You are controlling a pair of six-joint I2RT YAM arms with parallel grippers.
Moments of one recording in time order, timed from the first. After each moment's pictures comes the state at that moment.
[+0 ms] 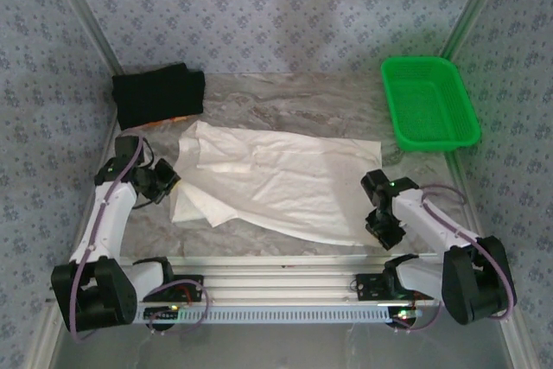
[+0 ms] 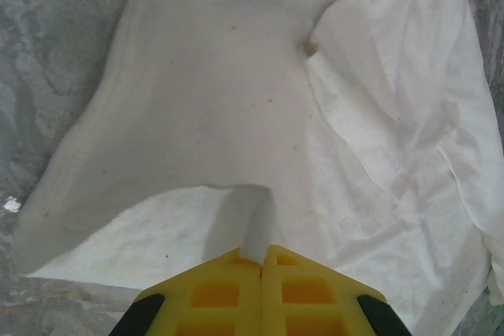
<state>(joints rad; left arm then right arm) 0.10 1.11 0.84 -0.83 0.33 -0.75 0.32 1.16 0.60 -1.12 0.09 1.29</state>
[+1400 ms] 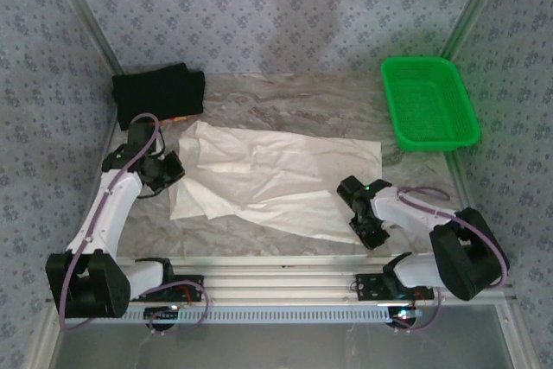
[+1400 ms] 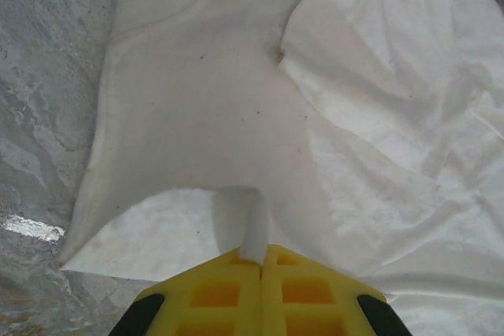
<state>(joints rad) -0.03 1.17 0.95 -0.89 0.17 -0.59 0.54 1.31 0.59 -1.00 0.12 1.60</state>
